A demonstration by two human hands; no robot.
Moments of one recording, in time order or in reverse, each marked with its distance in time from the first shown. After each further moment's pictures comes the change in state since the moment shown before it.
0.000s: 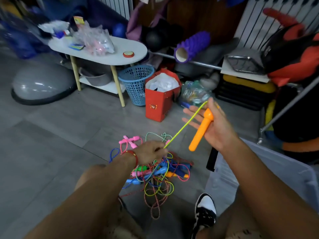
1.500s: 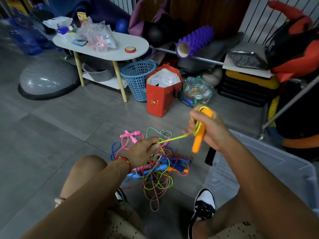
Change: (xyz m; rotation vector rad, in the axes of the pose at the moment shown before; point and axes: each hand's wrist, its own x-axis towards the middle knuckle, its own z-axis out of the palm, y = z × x) left_hand -0.021 -0.015 0.025 -0.042 0.279 0.147; right_hand -0.020 0.008 -0.012 -0.364 -0.163 0.035
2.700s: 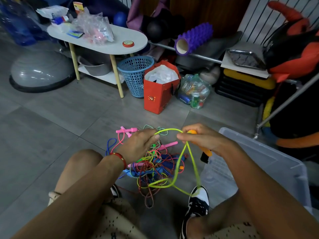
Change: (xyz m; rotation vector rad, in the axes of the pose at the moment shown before) left_hand -0.002 0.017 -0.008 0.114 0.113 0.153; right_hand -0.013 0.006 -0.007 -0.848 -0.287 0.176
